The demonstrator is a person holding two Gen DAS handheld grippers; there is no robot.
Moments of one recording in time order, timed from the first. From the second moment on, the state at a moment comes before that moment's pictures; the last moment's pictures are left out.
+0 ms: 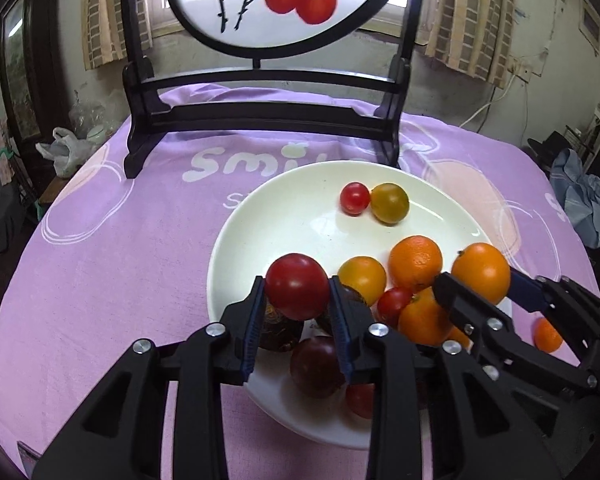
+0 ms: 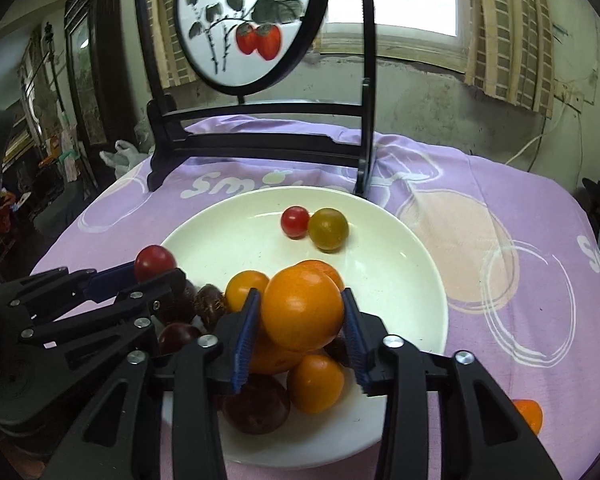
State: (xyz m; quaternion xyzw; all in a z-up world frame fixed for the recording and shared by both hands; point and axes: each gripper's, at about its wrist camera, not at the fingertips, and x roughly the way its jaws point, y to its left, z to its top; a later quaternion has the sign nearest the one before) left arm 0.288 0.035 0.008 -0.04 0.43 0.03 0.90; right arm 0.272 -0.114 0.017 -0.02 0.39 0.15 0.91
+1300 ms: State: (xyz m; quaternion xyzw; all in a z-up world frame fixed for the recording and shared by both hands) left arm 0.142 -0.080 -0.046 0.02 0.48 -0.08 0.88; right arm 0.115 -0.277 -0.017 0.10 0.43 0.11 0.89
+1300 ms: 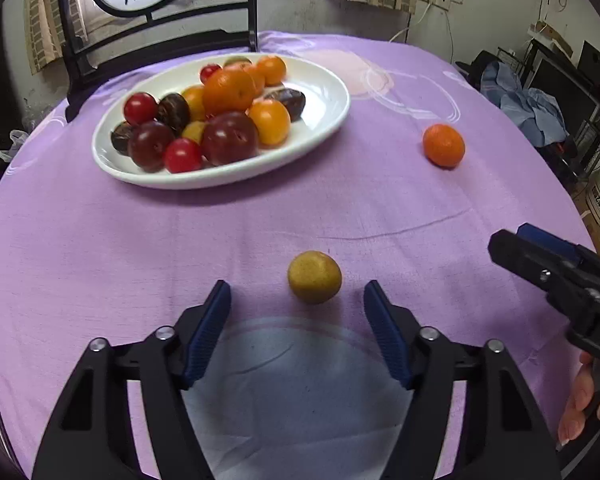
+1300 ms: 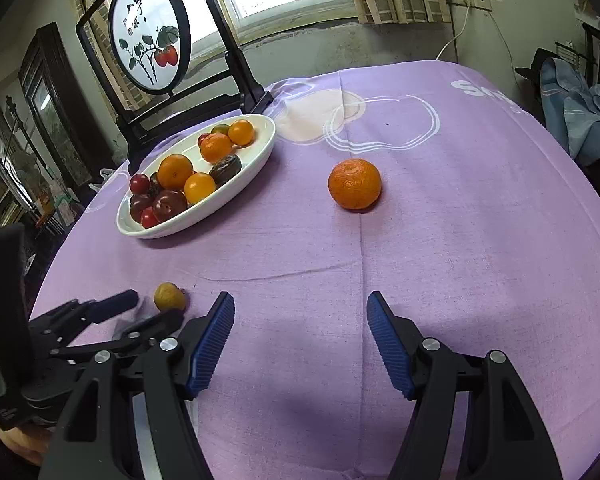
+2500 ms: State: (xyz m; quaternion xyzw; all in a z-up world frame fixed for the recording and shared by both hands) left arm 0.115 -0.032 -0.040 0.02 0.45 -0.09 0.89; right arm 0.224 -0.249 -0.044 -0.03 0.45 -0.04 0.89
